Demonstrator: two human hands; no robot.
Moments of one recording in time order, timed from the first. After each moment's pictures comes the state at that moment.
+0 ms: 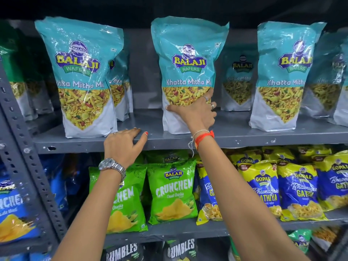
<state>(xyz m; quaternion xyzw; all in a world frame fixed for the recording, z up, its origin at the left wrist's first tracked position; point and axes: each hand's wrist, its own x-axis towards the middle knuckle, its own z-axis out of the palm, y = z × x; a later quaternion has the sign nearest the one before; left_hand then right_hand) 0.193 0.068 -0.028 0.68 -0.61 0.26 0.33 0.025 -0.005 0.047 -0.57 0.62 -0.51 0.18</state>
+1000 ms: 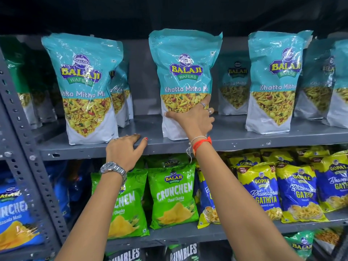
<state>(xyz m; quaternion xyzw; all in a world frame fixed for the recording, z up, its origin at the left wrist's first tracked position) 0.197 0.065 -0.028 0.68 -0.60 0.27 0.33 0.023 0.004 0.046 -0.57 0.62 -0.51 0.17</state>
